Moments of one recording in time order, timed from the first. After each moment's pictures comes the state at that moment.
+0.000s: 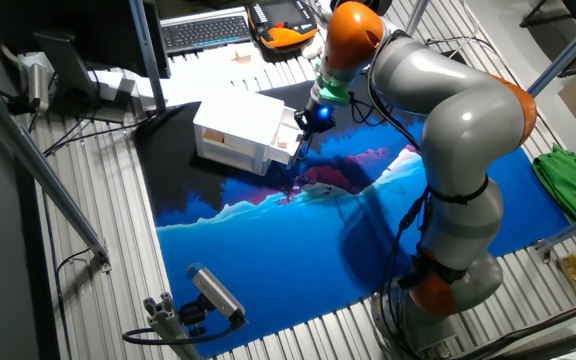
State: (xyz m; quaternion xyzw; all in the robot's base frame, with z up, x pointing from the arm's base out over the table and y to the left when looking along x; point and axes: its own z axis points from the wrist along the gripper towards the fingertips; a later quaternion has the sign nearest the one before) arm 0.545 0.142 0.202 -0.18 -0.98 -0.11 0.07
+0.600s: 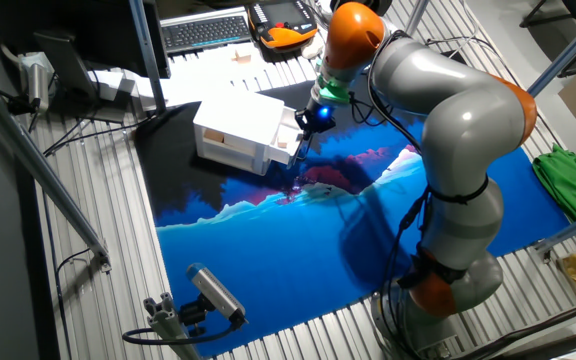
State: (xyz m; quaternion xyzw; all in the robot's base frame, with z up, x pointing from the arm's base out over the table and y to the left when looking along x) arm 0.545 0.142 0.203 -0.17 -0.98 -0.11 0.07
